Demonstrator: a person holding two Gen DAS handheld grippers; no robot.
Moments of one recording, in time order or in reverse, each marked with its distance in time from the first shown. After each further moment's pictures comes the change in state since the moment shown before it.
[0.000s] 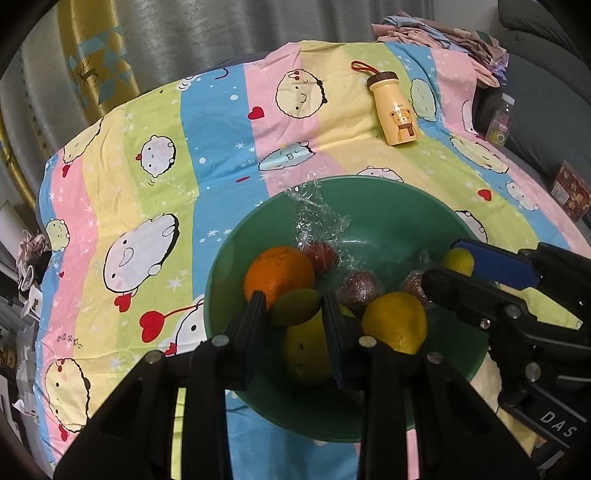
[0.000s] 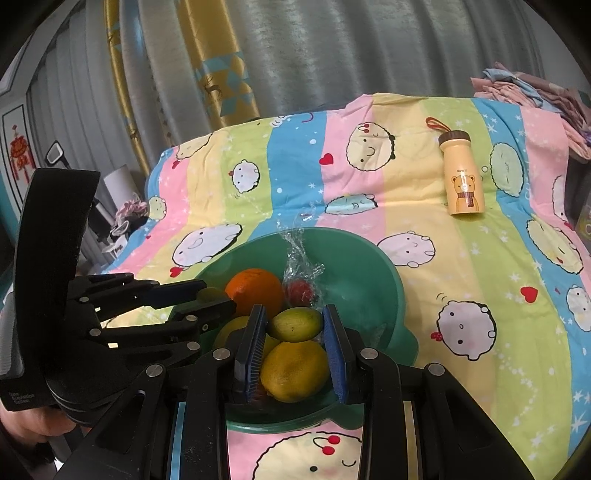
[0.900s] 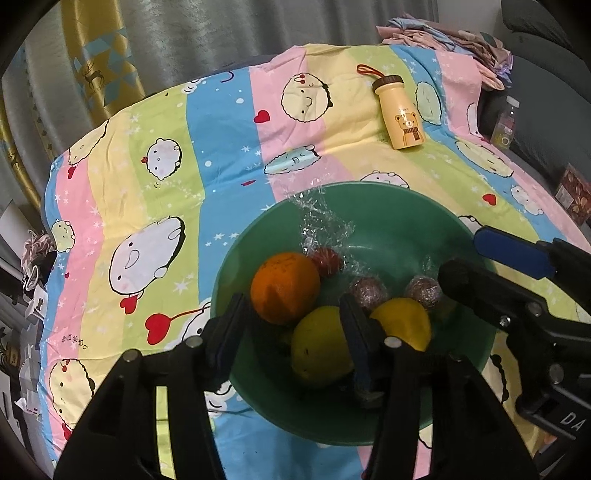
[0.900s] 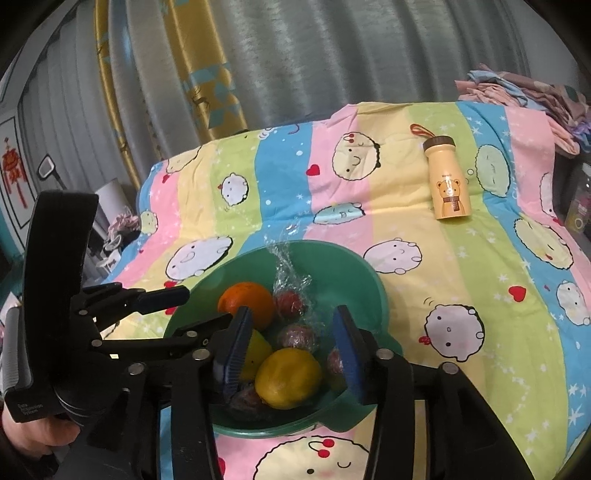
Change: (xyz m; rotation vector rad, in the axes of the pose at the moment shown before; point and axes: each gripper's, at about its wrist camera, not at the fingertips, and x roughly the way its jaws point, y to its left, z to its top) left arm -0.004 0.000 0.003 -0.015 -0.010 0.026; right arm -0.010 -0.008 0.003 0.043 -0.040 -0.026
